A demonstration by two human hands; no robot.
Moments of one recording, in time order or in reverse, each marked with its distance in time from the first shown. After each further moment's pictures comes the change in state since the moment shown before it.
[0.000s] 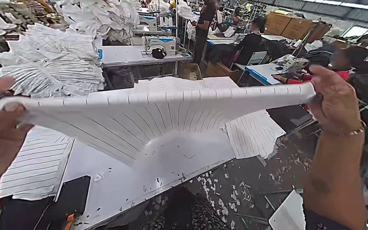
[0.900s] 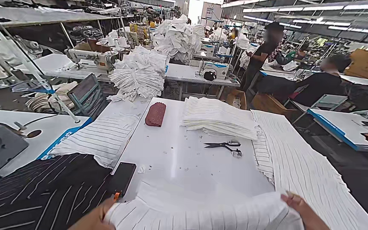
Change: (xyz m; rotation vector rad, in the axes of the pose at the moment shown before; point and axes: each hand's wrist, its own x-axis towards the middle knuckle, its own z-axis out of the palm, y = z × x) left_hand -0.228 -0.064 -0.050 -0.073 -0.535 -0.475; right_hand -0.134 0.142 0.103 0.333 -0.519 0.664
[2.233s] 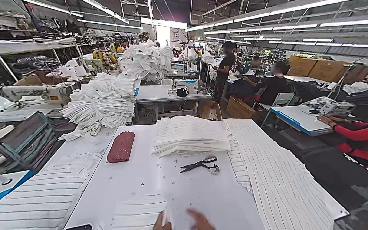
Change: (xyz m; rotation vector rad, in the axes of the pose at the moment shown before) left_hand 0.208 -0.053 0.182 -0.078 0.514 -0.378; right_hand 0.029 0.060 0.157 -0.516 -0.396 -0.295
